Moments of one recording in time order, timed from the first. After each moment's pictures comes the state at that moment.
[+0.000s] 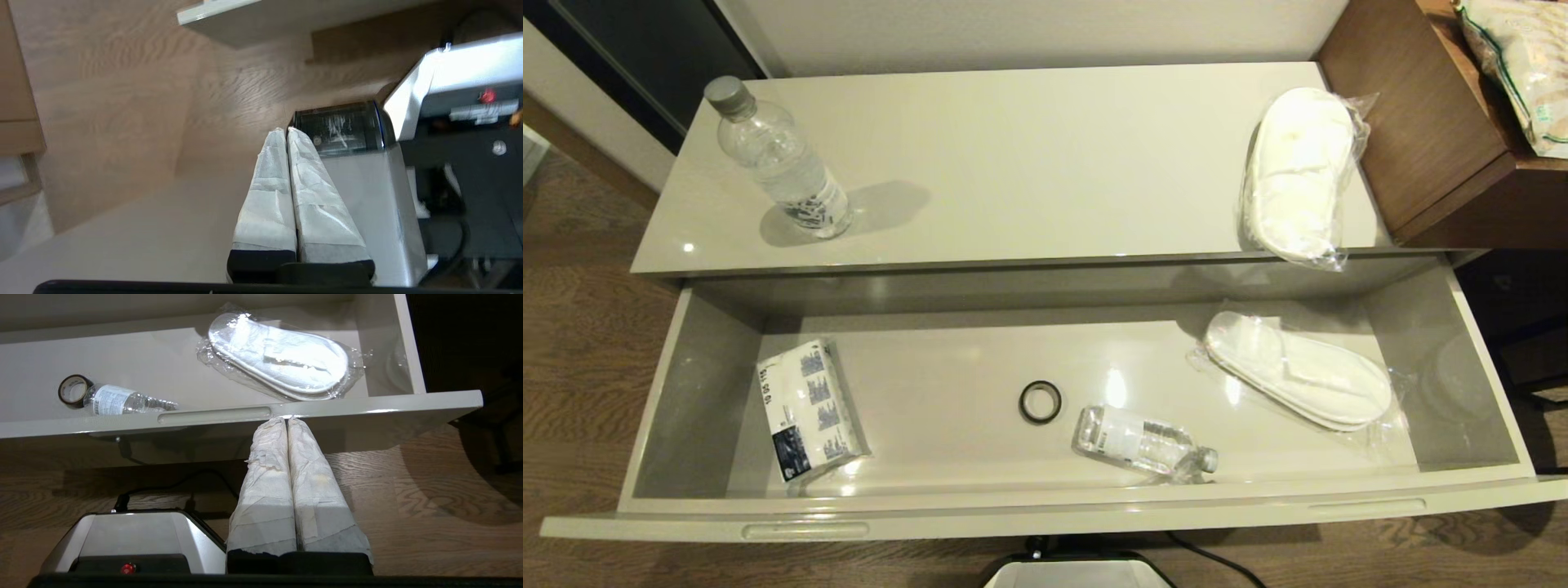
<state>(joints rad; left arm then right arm) 0.00 0.03 -1.07 1.42 0.12 0.26 0.01 0.00 0.00 -0.01 -0.02 0.04</state>
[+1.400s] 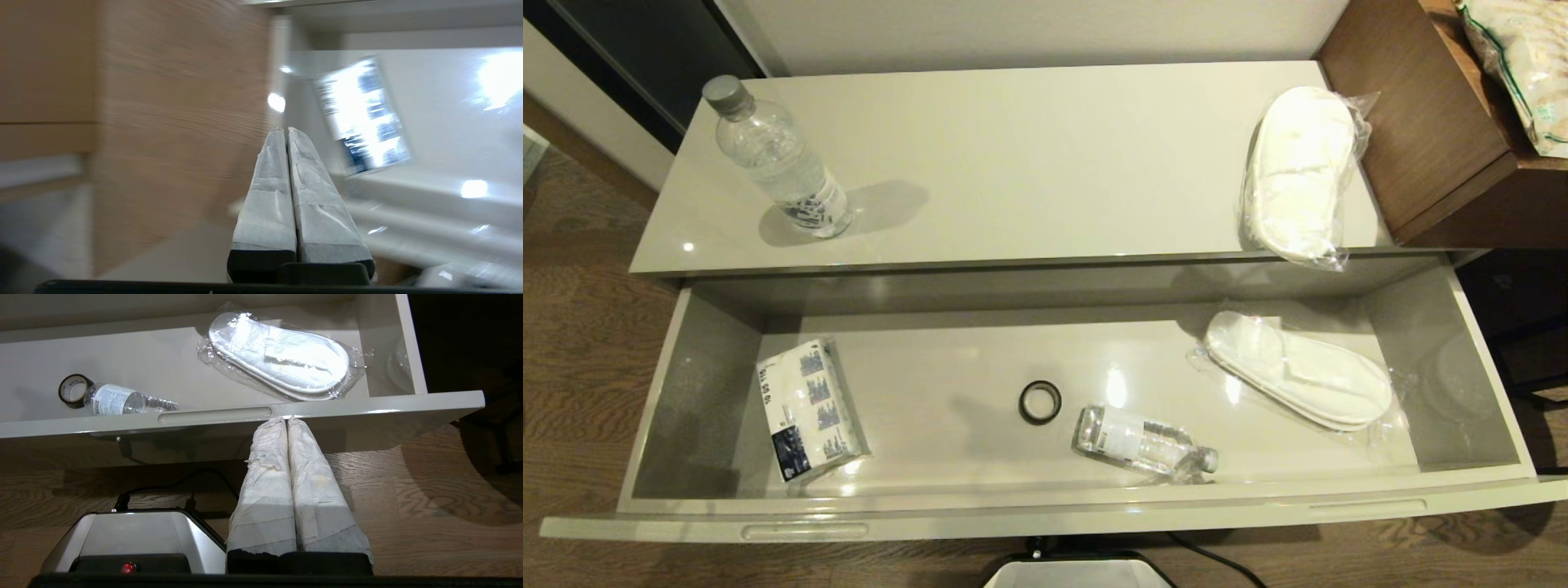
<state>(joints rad) -0.03 1.04 -1.03 0.34 0.41 0.14 0.01 0.00 0.00 -0.01 -0.02 0.04</state>
